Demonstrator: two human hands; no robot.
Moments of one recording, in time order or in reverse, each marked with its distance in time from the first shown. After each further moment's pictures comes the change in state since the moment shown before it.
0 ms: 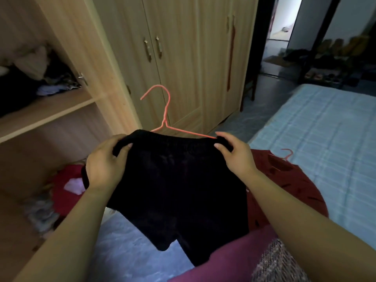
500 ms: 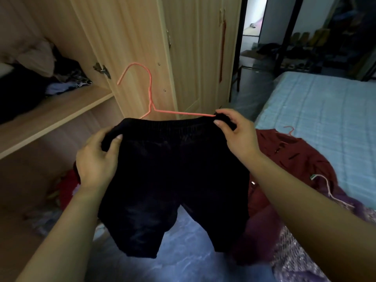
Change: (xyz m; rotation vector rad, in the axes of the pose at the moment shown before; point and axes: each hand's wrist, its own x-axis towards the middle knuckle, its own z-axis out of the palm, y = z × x) left_hand 0.024 -0.174 -0.139 -0.180 -0.026 0.010; right_hand -0.064 -0.178 0.138 -0.010 0.272 -0.075
